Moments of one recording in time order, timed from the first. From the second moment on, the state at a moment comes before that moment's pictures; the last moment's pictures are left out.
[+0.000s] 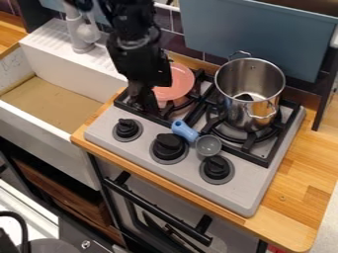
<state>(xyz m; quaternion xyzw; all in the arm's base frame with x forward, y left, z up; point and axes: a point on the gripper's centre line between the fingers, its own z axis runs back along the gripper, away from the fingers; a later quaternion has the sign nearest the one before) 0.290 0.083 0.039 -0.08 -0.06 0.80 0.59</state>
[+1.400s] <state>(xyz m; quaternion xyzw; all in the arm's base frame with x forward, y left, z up) 0.323 0.057 0.002 -0.04 -0.05 0.79 0.61</state>
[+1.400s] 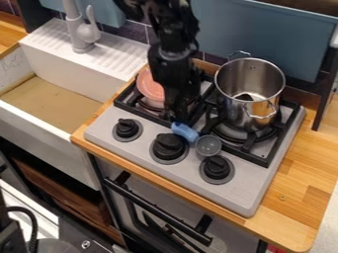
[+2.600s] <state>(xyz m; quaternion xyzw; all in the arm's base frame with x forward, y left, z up) 0.302 0.039 -0.015 -0.03 -0.08 0.78 0.62</state>
